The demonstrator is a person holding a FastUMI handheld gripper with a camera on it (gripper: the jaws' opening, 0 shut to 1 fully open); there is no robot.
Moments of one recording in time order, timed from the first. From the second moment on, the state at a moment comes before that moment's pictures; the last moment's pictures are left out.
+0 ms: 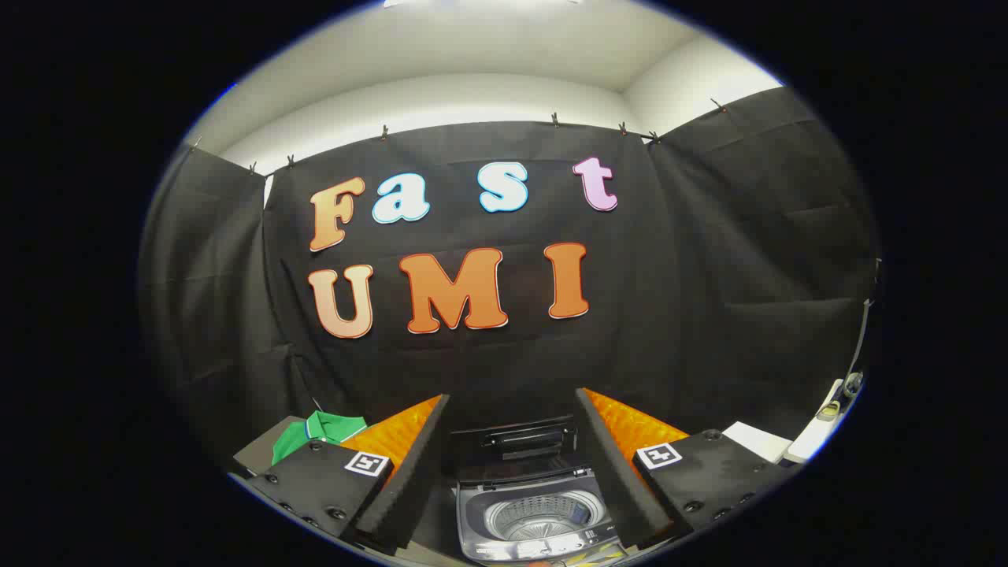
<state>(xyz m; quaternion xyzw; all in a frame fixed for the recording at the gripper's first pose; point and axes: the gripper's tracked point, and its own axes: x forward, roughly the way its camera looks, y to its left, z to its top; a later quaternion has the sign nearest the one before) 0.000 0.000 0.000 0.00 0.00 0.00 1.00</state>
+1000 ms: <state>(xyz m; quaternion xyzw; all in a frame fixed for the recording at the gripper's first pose) 0.014 -0.015 -0.004 0.01 0.01 -0.02 1.00</state>
